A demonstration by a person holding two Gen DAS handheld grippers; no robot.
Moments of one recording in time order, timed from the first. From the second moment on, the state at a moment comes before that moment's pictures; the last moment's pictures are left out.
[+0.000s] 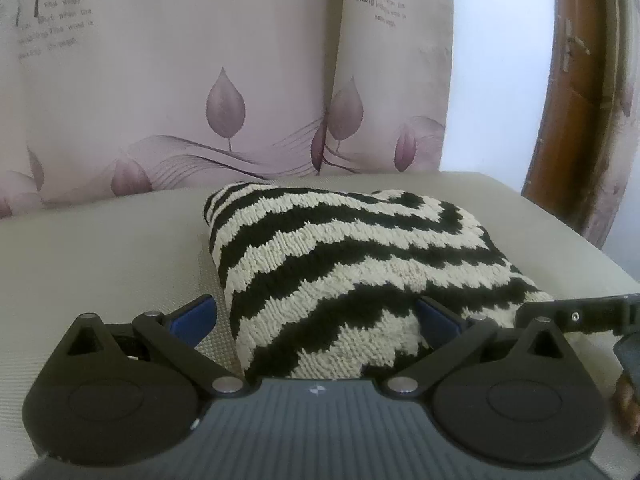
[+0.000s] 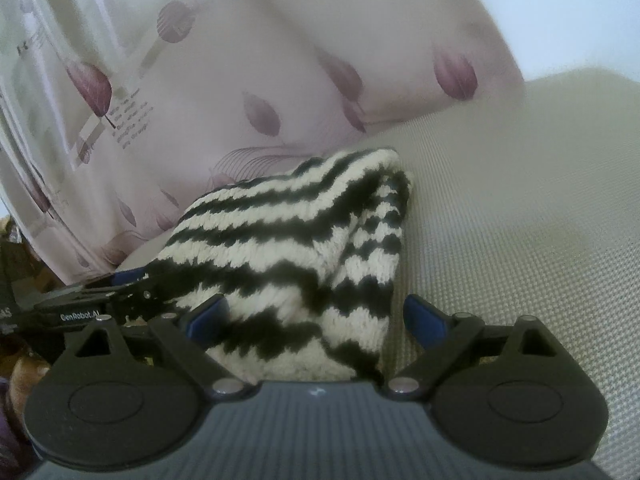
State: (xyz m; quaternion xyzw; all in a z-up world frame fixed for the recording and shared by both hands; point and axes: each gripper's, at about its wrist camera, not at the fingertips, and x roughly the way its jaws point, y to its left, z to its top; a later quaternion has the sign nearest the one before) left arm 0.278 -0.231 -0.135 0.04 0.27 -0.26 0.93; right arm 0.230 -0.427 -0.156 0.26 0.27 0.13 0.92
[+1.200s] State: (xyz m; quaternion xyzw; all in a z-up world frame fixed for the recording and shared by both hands) left arm 0.349 -0.198 -0.165 -0.12 0.37 -0.39 0.83; right arm 0.313 -0.449 -0.161 0.32 0.32 0.25 0.85
